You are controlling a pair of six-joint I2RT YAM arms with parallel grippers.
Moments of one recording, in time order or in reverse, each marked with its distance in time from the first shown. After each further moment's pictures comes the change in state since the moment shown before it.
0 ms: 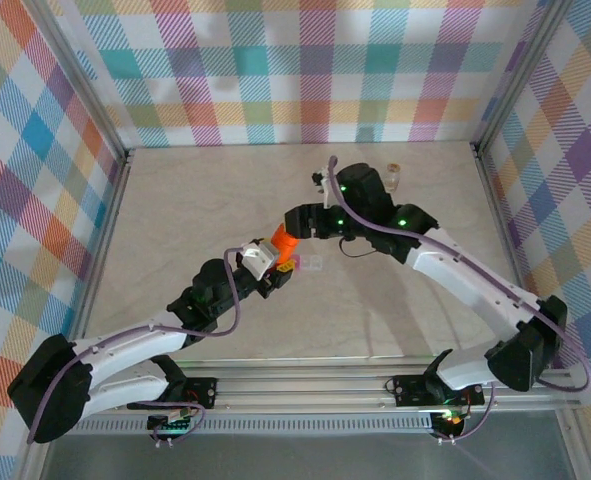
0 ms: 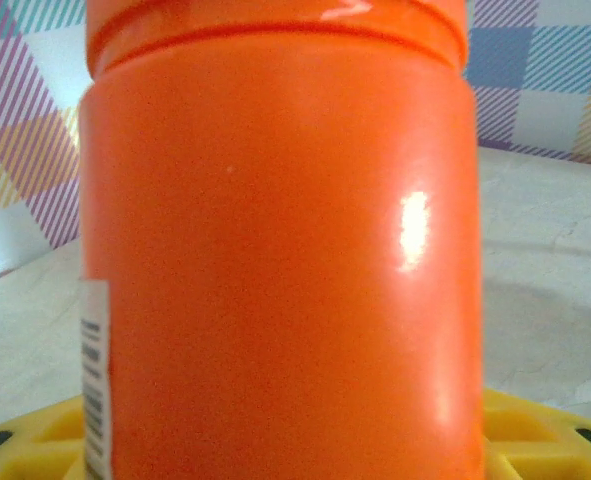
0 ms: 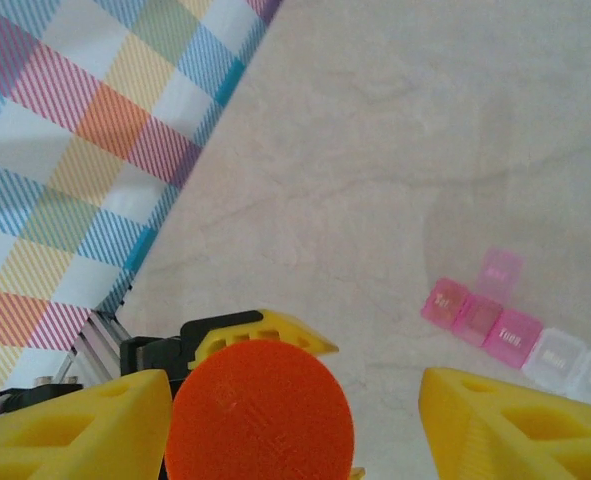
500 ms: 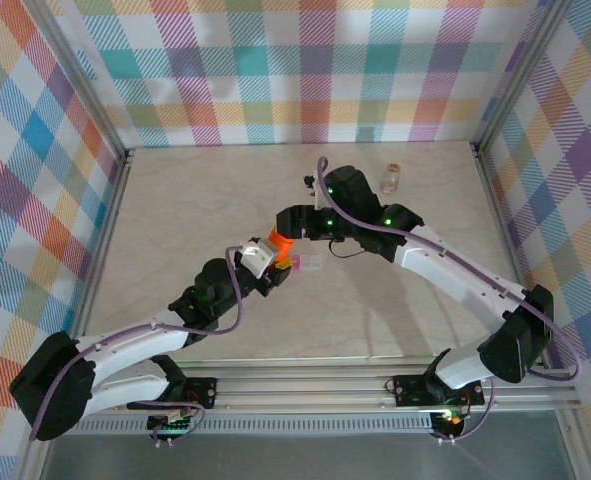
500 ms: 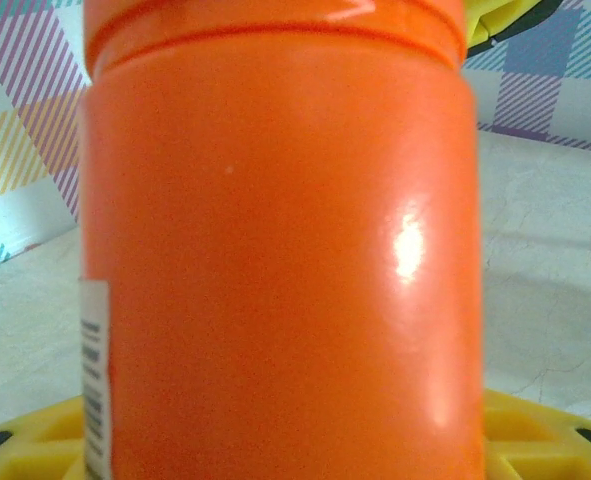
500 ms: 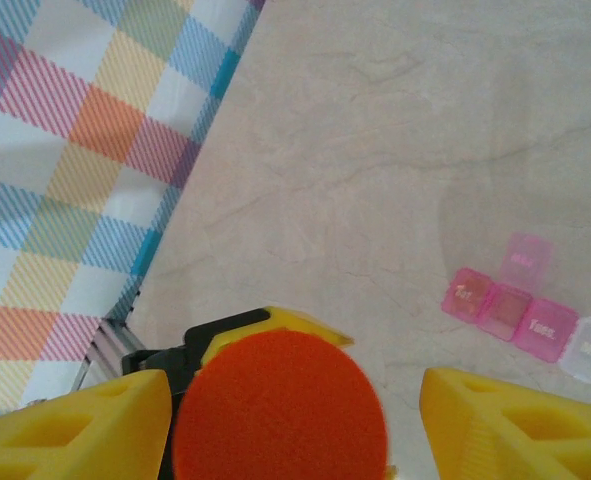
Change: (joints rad) left arm 0.001 0.017 0.000 -0.002 -0.047 -0.014; right arm 0.033 0.046 0.001 0.036 0.001 0.072
